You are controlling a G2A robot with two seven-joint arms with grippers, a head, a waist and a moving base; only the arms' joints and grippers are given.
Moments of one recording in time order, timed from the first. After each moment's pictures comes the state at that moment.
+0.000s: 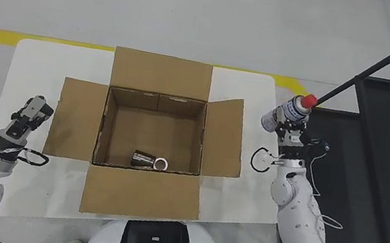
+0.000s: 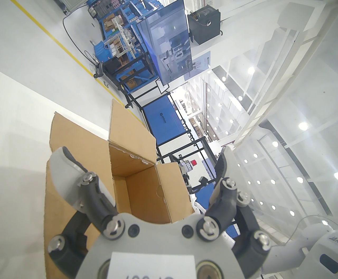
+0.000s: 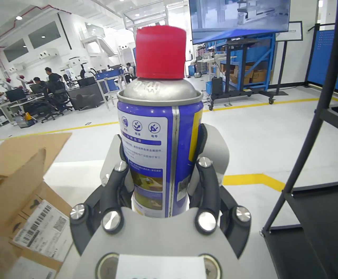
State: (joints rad) left arm 1.72 -1.03 -1.74 -1.76 -0.12 -0.57 -0.33; right arm -1.30 -1.30 1.54 -1.06 -1.14 -0.31 -0.70
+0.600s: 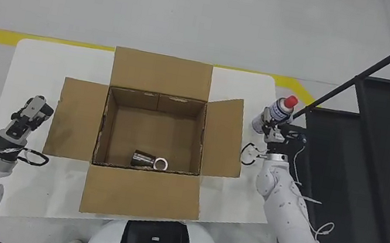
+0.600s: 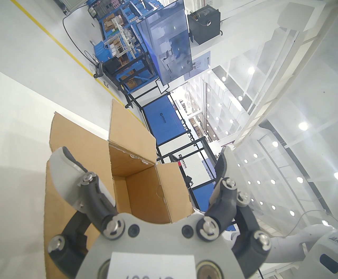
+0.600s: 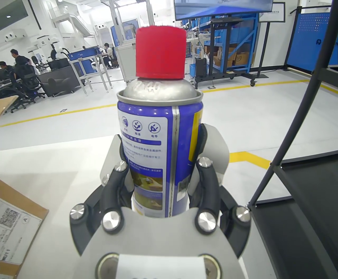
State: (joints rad) left arm 1.72 -1.03 -1.74 -1.76 -0.12 -0.57 -0.33; right arm -1.05 -1.36 1.40 -0.60 -1.13 -0.21 -0.82
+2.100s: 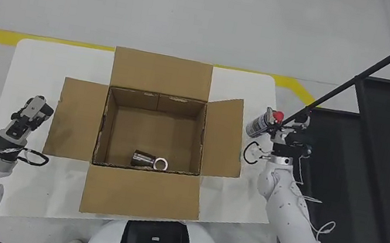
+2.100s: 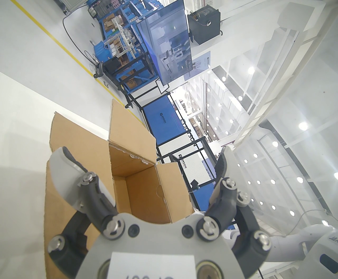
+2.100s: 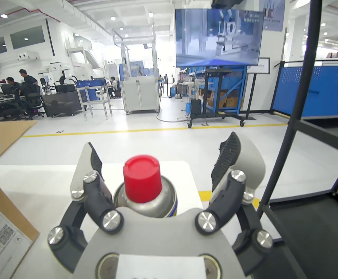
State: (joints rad) left arm 1.72 -1.03 -1.74 -1.76 -0.12 -0.57 -0.33; right arm -1.10 -1.34 1.42 -0.71 -1.21 -0.15 -1.08
